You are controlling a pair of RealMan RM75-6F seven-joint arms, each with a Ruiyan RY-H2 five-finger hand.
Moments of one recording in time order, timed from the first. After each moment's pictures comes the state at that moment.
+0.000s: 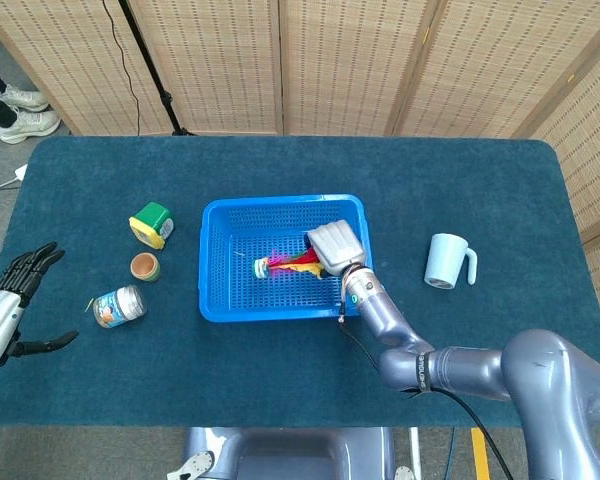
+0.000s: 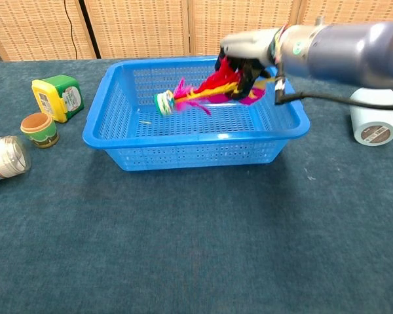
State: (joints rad) left arm -0.22 -0.89 -0.03 -1.79 1.61 1.41 -0.38; right arm 1.26 -1.54 0.06 -1.44 -0.56 0.95 -0.42
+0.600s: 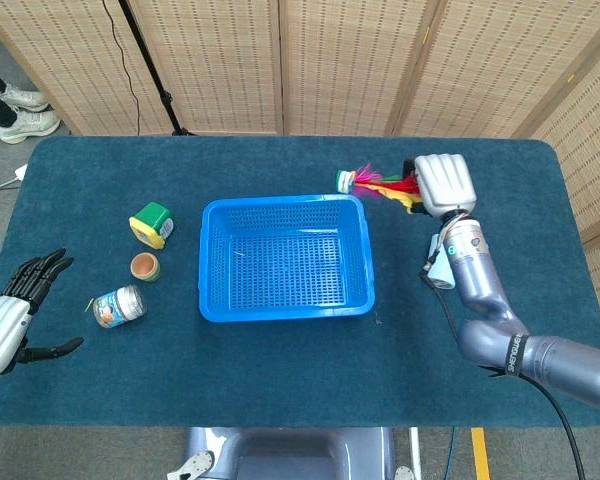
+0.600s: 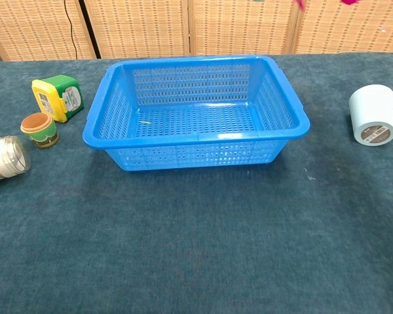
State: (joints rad) left arm -0.21 -0.91 -0.01 -1.80 1.64 1.41 -0.32; right arm 1.07 -1.20 0.16 -1.46 -0.60 1.01 -0.34
